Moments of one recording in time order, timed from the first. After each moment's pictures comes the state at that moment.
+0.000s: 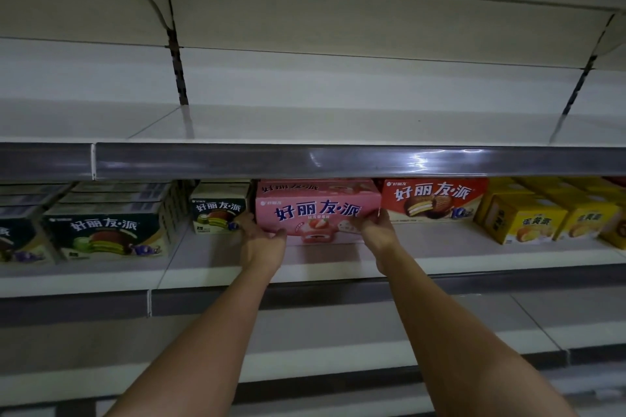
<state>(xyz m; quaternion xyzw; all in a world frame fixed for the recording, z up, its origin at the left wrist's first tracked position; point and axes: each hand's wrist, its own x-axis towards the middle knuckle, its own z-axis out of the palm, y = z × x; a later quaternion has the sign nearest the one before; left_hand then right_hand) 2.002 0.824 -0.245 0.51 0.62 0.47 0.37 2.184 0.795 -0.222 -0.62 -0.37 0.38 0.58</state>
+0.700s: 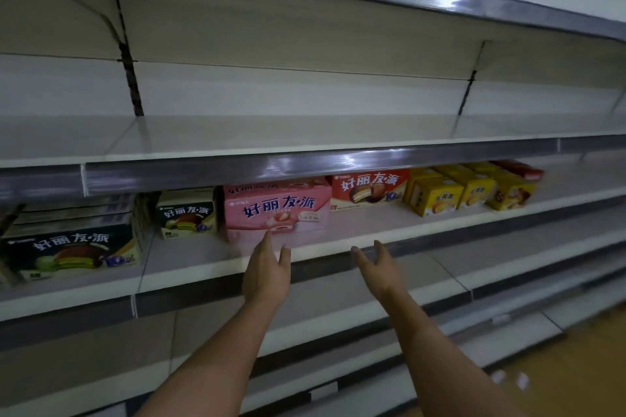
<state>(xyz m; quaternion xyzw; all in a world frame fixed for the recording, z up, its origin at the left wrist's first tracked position) 2.014 0.733 -0.238 0.69 0.58 0.32 0.30 2.182 0.648 -0.227 -0.79 -0.36 0.25 0.44</state>
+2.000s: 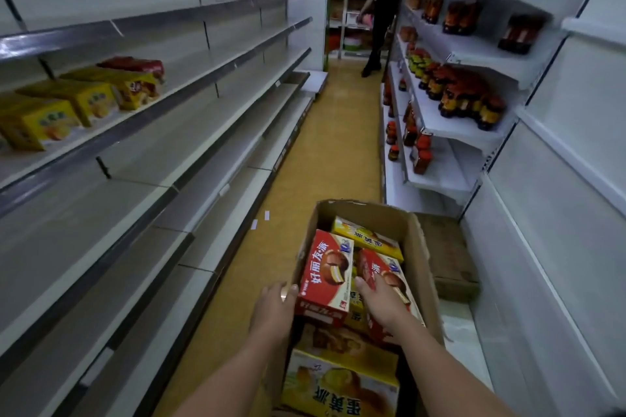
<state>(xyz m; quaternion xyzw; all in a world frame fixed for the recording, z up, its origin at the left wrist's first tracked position) 2.155 0.255 -0.366 0.88 0.18 -0.08 0.43 2.183 0.056 -0.346 -0.87 0.12 0.18 0.44</state>
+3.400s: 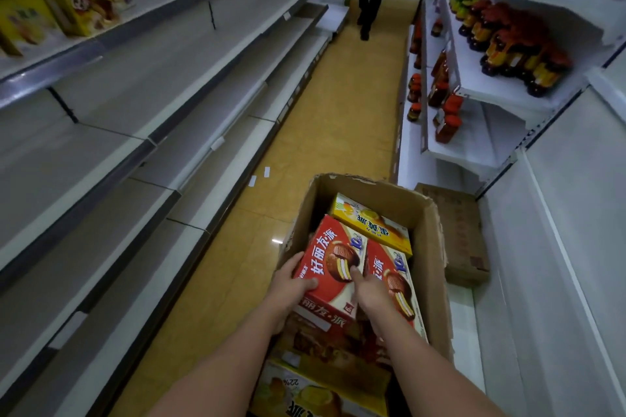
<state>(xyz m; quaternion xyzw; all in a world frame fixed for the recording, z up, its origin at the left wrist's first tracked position) 2.255 0.215 -0.409 0.66 0.26 -0.24 0.66 2.286 0.054 -0.435 -0.81 0.26 0.27 0.45</state>
